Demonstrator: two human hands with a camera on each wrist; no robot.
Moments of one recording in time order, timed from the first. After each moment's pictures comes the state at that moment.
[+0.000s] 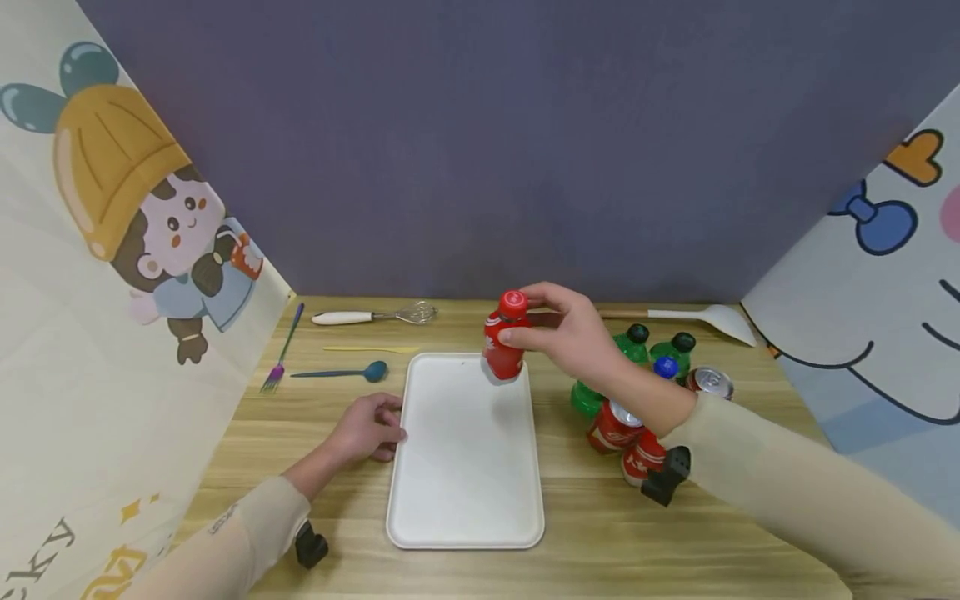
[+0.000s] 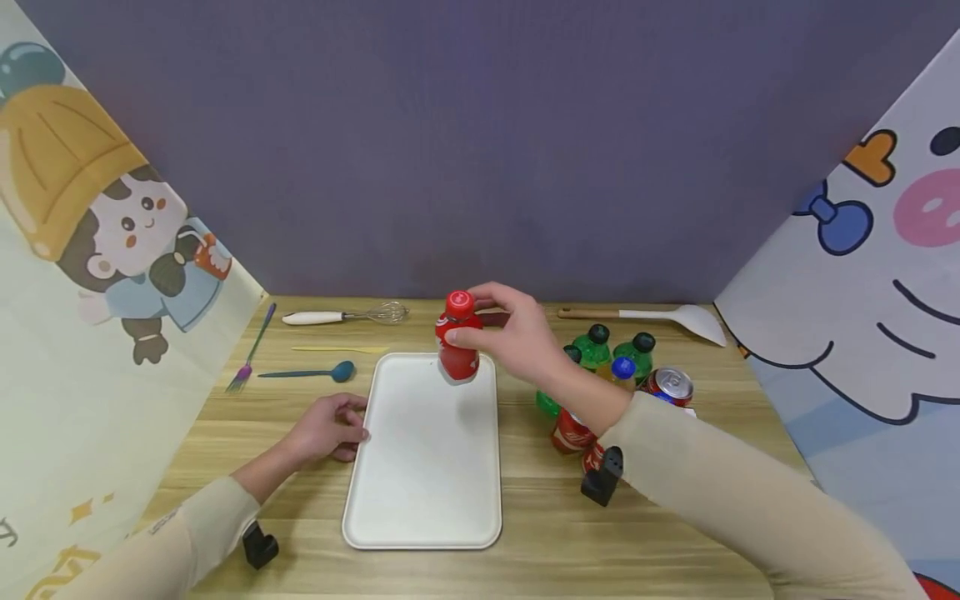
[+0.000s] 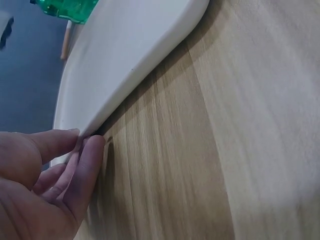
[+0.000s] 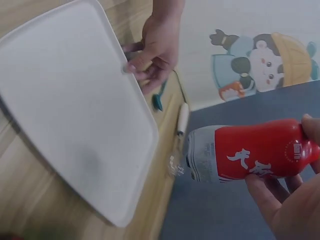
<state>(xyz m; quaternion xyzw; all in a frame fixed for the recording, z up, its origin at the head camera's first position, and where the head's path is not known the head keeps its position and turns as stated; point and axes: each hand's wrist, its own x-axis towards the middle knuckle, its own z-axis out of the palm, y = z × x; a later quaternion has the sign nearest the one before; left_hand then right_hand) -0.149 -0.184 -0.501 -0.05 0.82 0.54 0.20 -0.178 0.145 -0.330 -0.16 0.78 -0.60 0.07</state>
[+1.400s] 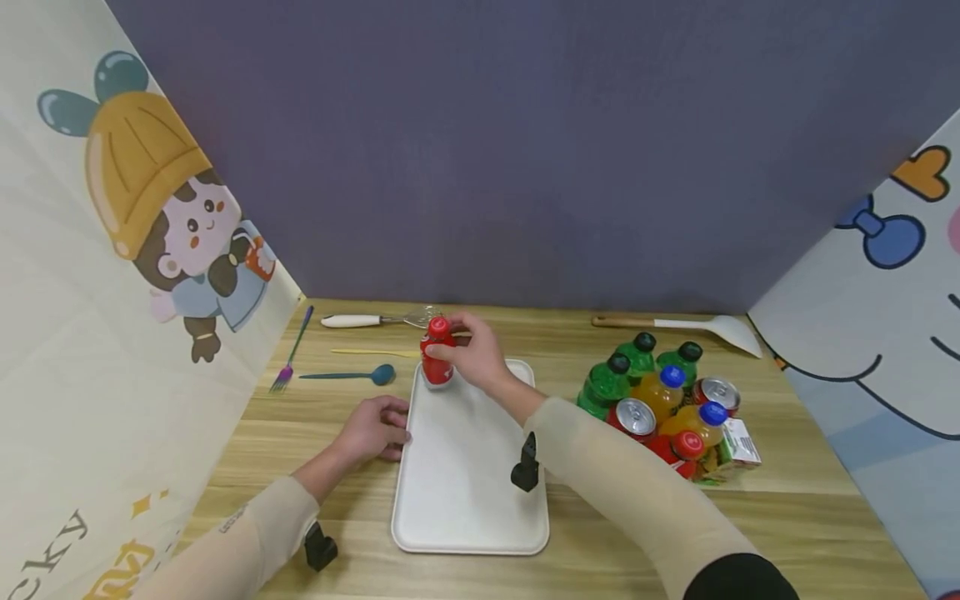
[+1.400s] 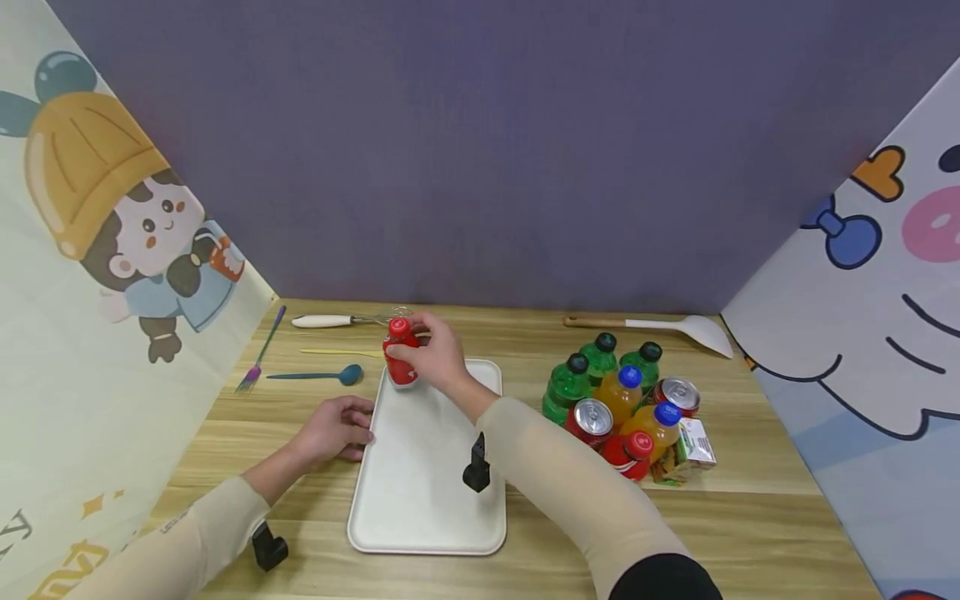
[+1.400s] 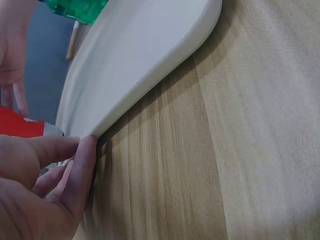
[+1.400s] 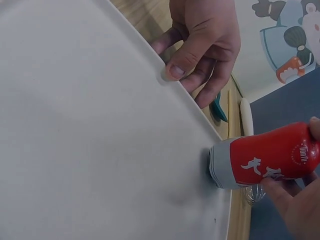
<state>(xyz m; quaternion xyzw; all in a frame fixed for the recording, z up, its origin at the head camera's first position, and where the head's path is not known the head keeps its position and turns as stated) -0.147 -0.182 -0.500 -0.08 0.79 0.58 0.19 -0.234 0.021 -0.443 -0.10 0.79 -0.61 0.03</state>
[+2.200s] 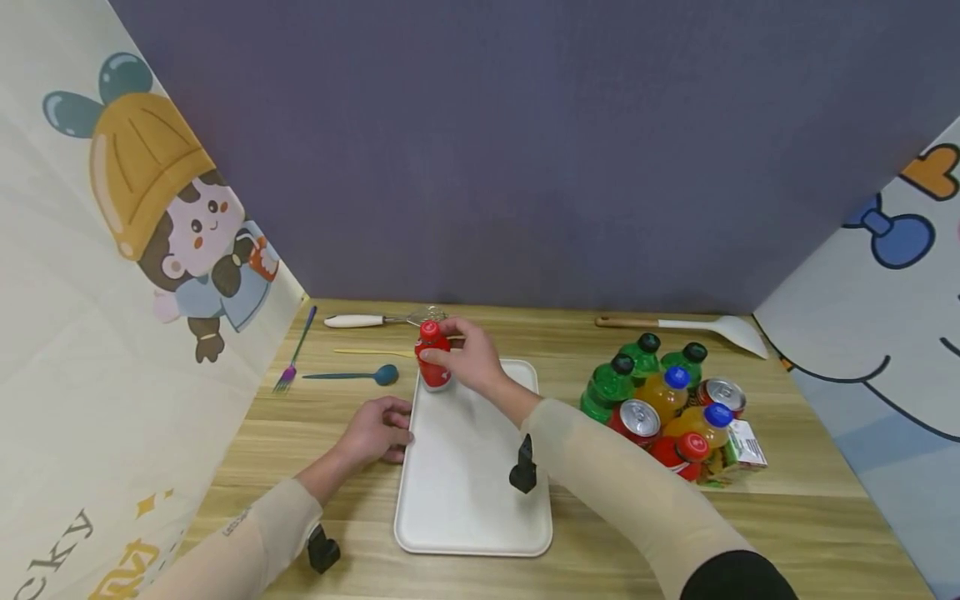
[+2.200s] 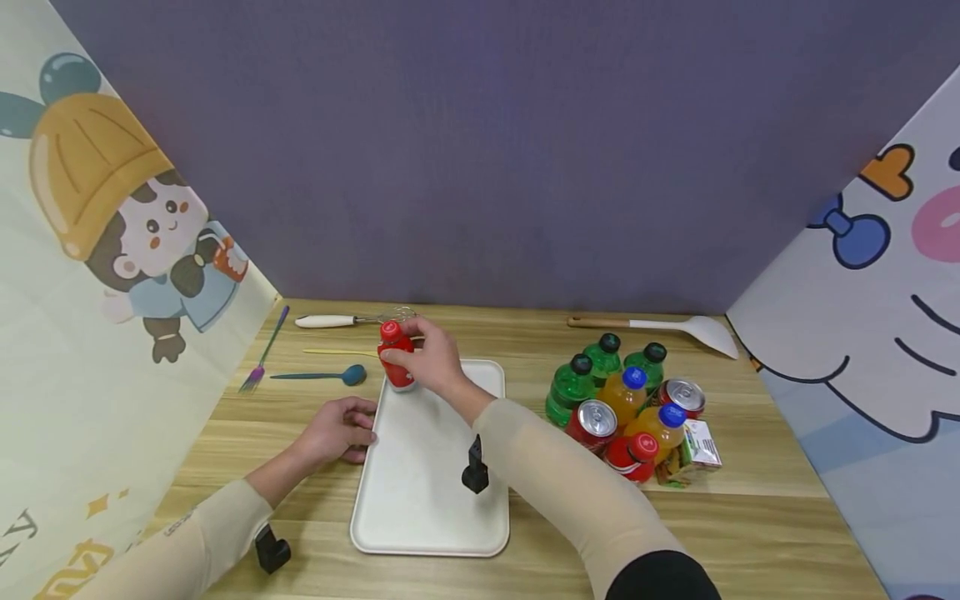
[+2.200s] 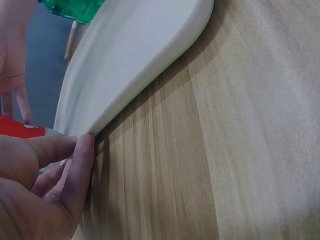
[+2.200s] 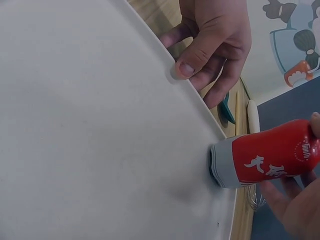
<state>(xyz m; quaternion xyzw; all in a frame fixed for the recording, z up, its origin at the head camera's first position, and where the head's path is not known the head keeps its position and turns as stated) -0.147 -0.183 -0.506 -0.08 0.79 0.58 0.18 -0.236 0.013 -0.452 -0.12 0.81 -0.57 0.04</state>
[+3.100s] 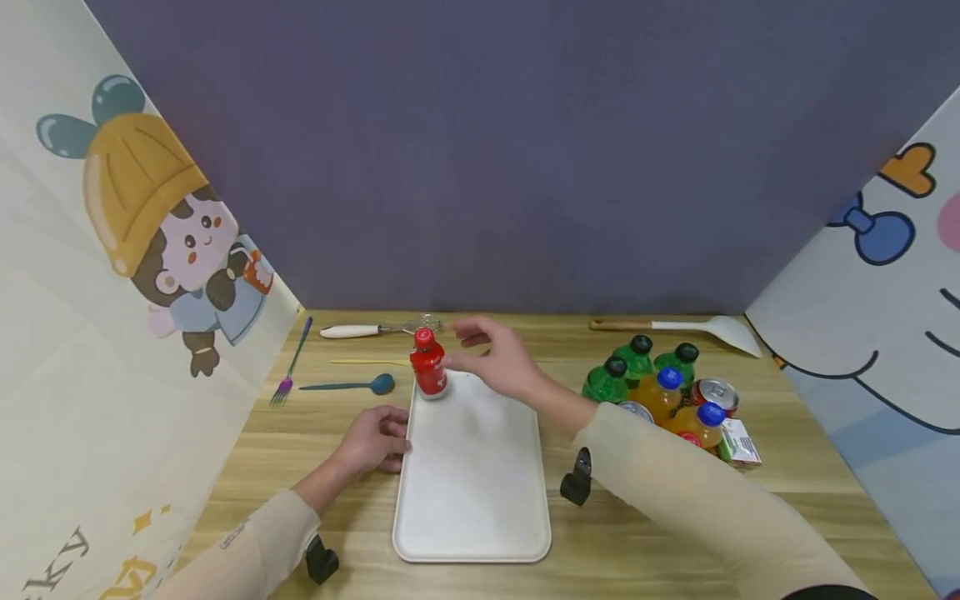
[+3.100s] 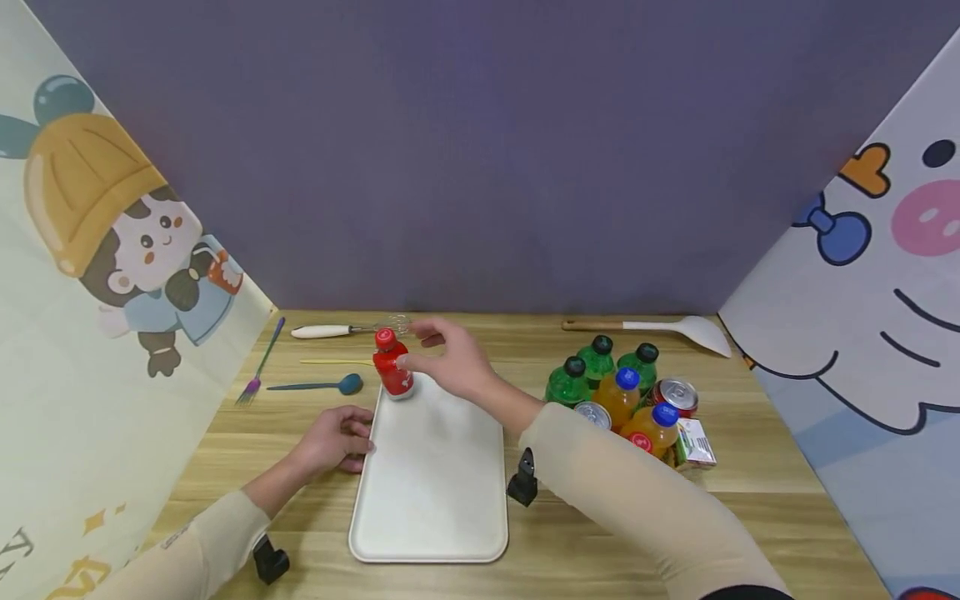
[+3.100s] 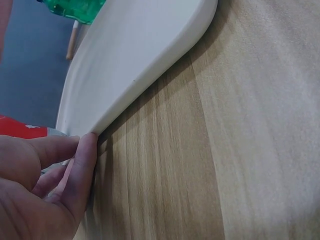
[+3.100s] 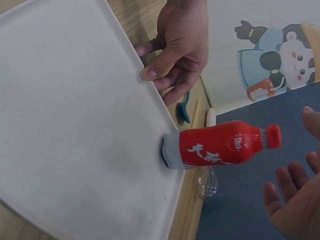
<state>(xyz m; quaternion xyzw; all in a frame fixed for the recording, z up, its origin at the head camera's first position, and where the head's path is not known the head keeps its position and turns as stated) -0.146 -0.184 -0.505 -0.07 0.80 0.56 0.18 -0.205 0.067 -0.393 -0.19 0.83 -0.53 0.04</state>
